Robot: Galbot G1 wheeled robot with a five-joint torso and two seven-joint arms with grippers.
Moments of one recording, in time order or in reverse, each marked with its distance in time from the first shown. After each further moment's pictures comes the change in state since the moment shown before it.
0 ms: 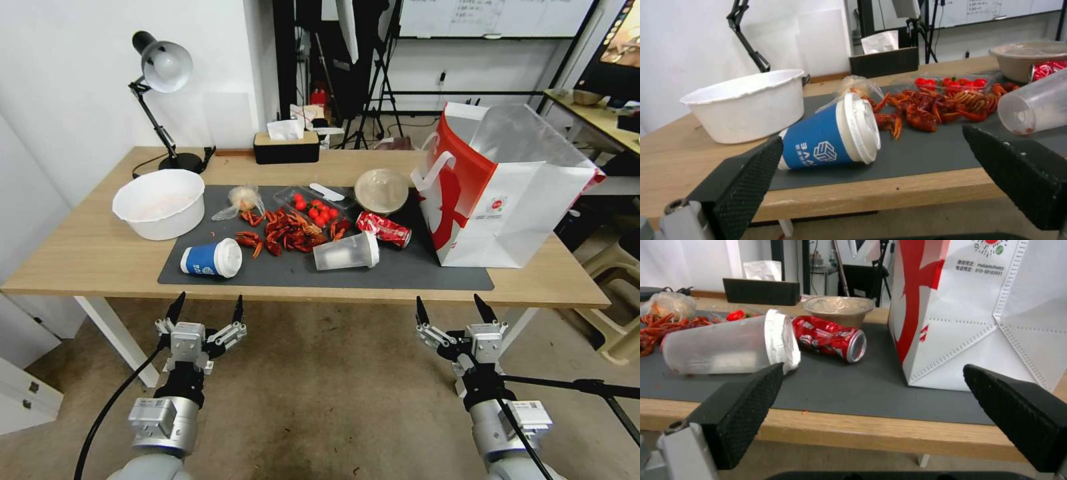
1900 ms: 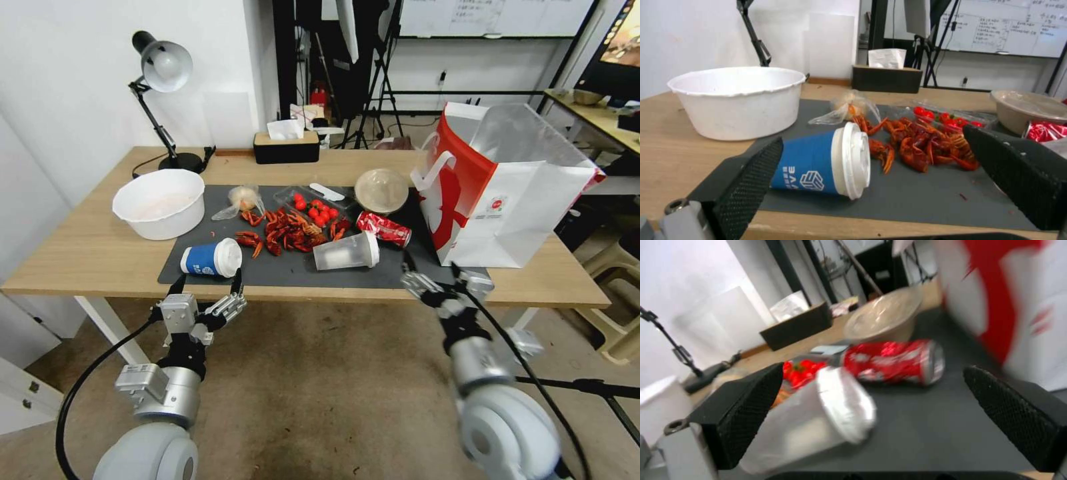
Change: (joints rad) left arm -0.108 -0.079 -0.008 -0.056 -0.154 0.168 0.003; right arm 0.414 -0.199 -0.261 -0.069 0.617 -0.203 0.386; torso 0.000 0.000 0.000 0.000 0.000
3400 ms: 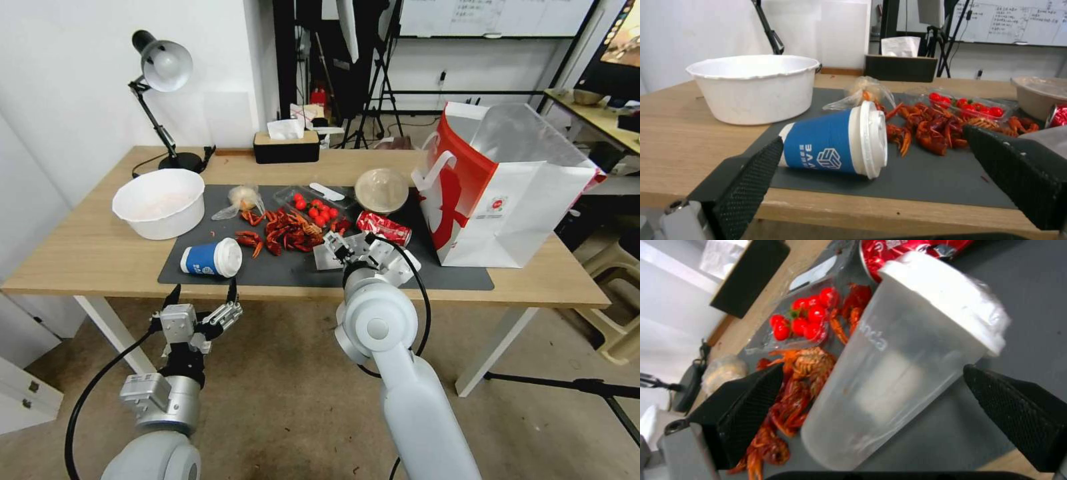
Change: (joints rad) left arm 0.021 -0.029 -0.008 0.041 0.044 -0.046 -0.006; right arm 0.431 0.307 -0.219 -0.197 0.397 -0.141 0.746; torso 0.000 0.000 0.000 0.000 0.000
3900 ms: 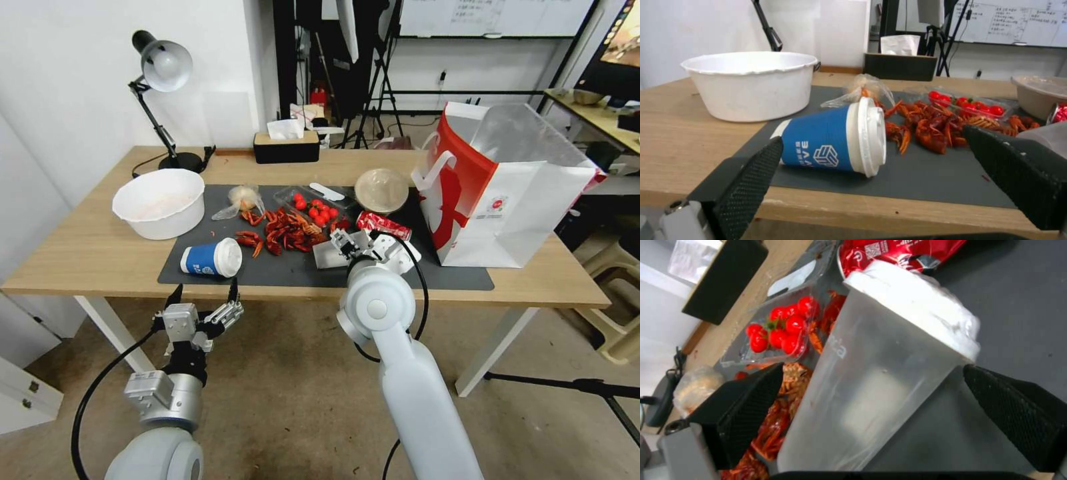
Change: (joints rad) left arm -0.015 0.000 0.004 0.024 -0.005 -0.008 -0.001; right arm 0.056 0.003 0.037 -0.059 0.039 -0.018 0.046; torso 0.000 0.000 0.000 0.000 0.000
